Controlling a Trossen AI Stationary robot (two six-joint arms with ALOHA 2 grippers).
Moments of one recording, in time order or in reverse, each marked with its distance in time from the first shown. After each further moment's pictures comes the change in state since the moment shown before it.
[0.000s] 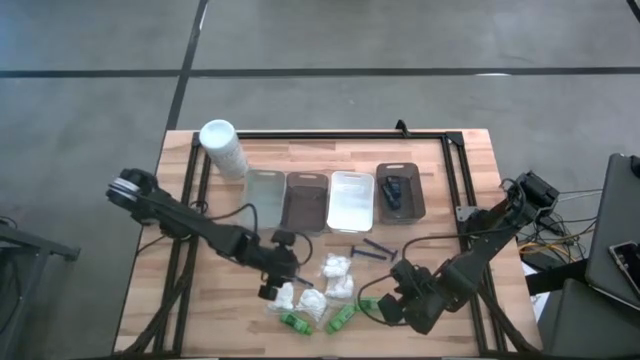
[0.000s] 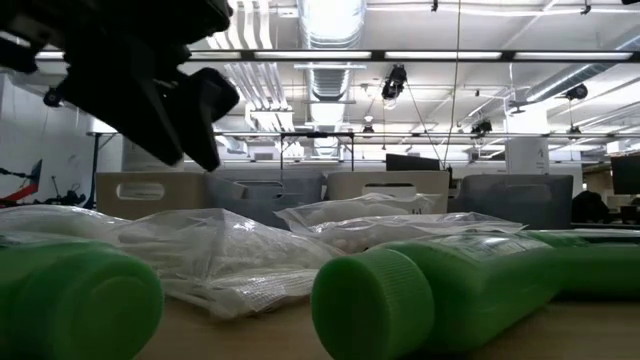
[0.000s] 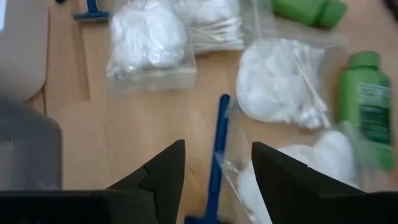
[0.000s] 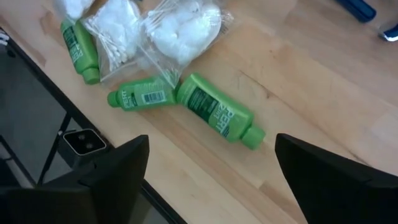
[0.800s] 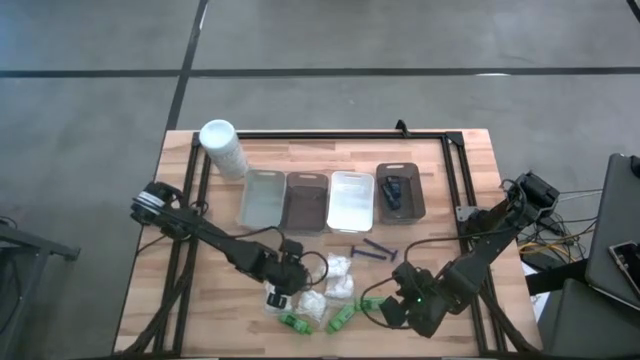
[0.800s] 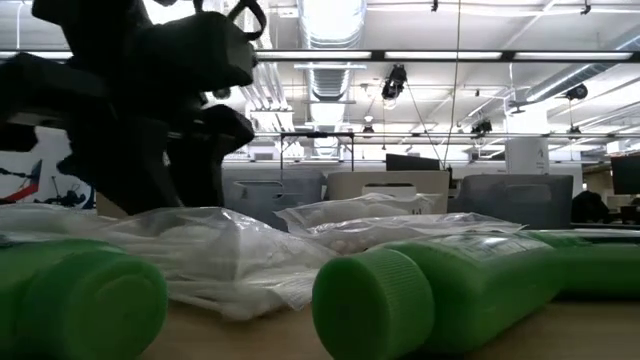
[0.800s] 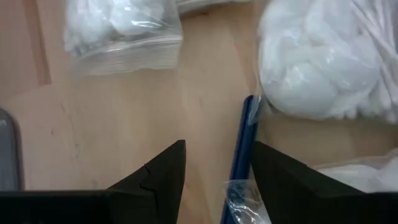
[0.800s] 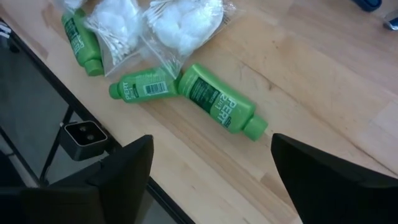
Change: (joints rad) left arm -0.049 0.233 0.135 -0.091 -0.064 -0.013; right arm 0.022 0.000 0.000 0.004 -0.001 0.011
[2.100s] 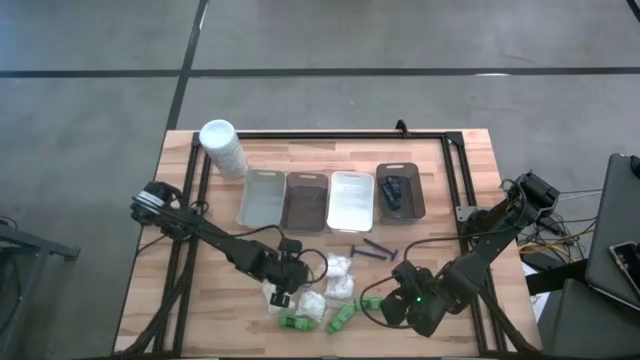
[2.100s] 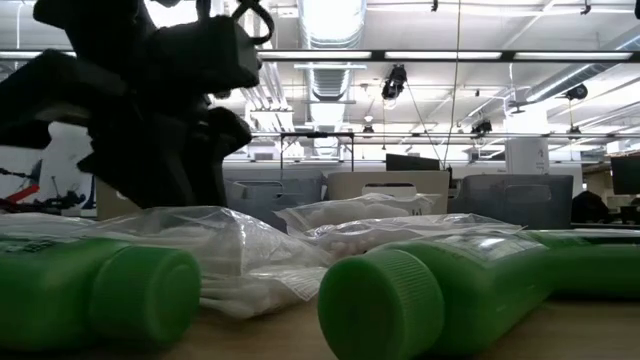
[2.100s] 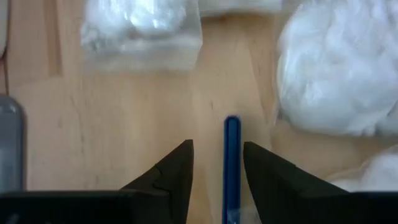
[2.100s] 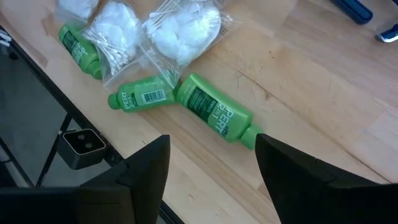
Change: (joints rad) left arm 0.011 -0.005 -0.011 0.034 -0.020 -0.078; right arm 0.000 0.000 0.000 -0.010 0.027 -0.001
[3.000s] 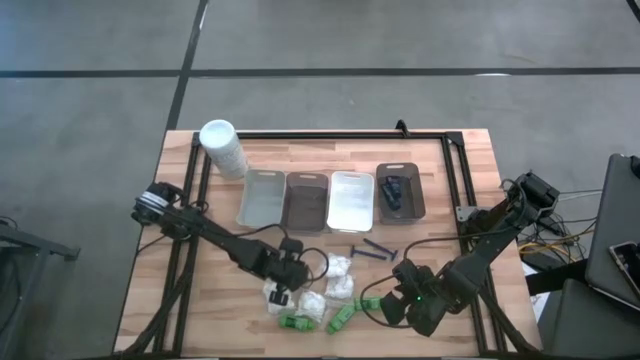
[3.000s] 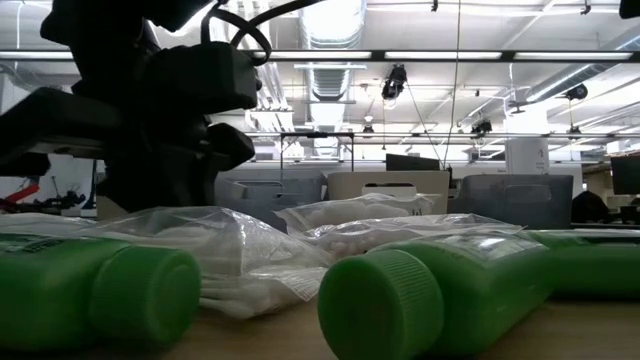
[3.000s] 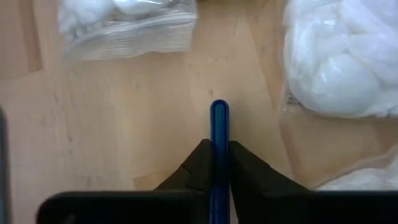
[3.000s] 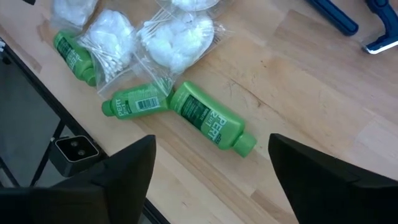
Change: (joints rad) left arm 0.035 0.035 -0.021 0.007 0.023 0.070; right arm 0.000 0.000 0.000 -0.024 0.025 -0.003
